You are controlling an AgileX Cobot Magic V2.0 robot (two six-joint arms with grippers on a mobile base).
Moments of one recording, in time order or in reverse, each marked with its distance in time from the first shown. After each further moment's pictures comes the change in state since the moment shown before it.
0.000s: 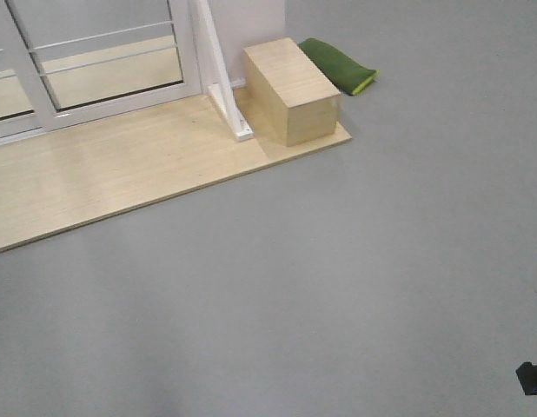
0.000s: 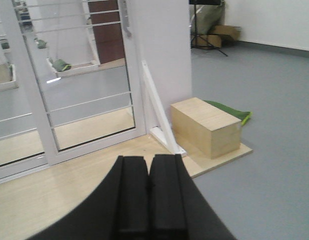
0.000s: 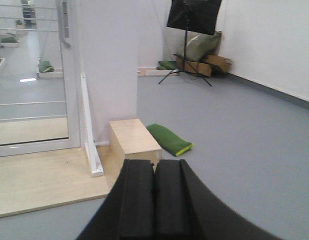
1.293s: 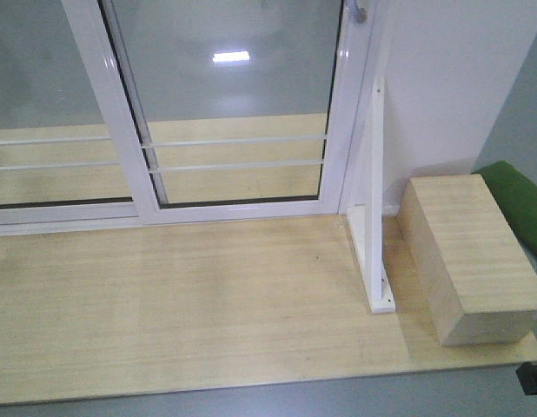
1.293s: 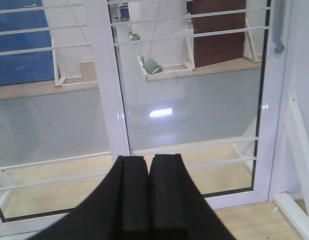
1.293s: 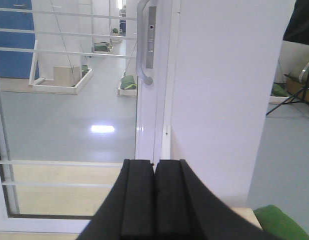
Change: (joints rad) left arm 0.000 0.000 0.000 0.000 0.000 0.000; right arm 0.000 0.000 0.000 0.000 0.000 0.000
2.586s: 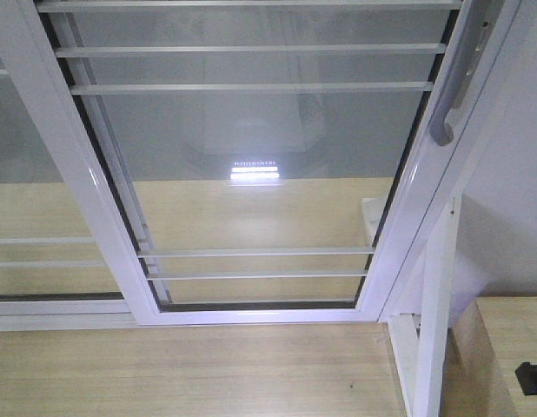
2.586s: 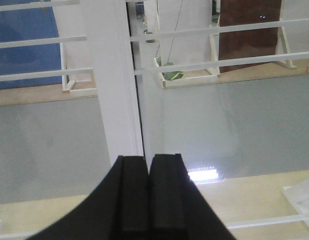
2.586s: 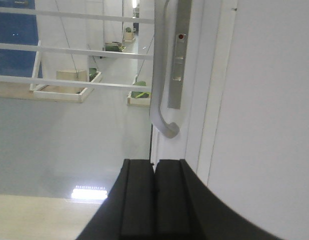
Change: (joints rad) left arm 0.000 0.000 0.001 0.000 0.001 0.000; right arm 0.000 0.000 0.000 0.000 0.006 0.000
